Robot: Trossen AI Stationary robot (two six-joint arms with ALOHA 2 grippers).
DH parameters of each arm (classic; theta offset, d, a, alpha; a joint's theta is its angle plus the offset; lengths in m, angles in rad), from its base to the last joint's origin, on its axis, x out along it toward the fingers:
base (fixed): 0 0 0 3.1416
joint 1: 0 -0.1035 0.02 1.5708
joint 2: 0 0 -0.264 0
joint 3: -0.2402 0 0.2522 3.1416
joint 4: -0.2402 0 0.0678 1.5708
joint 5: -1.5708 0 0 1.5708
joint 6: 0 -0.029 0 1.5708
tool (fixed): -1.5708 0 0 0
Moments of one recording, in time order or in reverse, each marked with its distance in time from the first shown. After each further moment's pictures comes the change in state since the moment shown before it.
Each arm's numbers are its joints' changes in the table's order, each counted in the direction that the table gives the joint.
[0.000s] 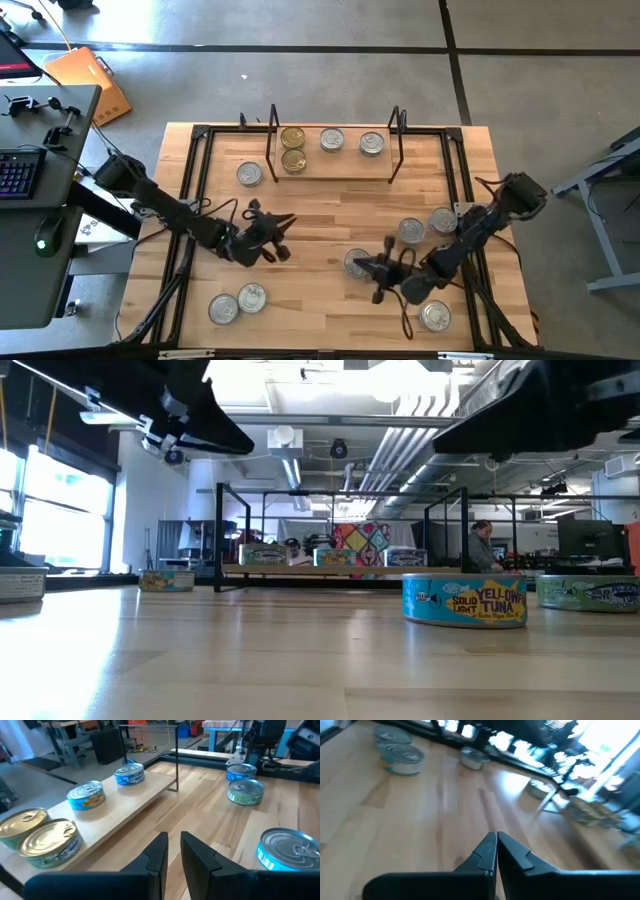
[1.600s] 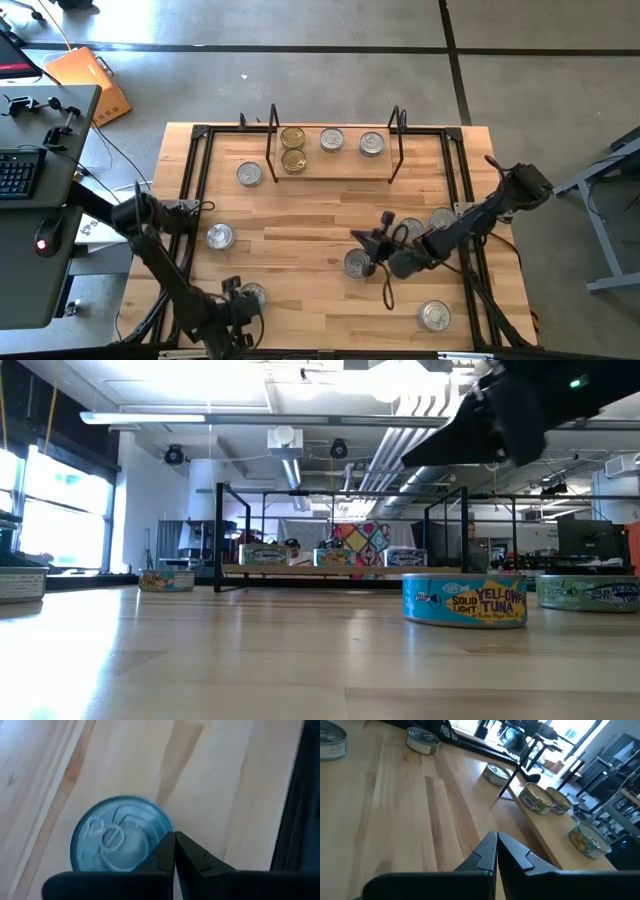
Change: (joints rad) left arm 0.500 0.411 -0.583 -1.049 0.571 0.871; right arm 0.180 -0.097 -0.001 -0.135 -0.023 0.043
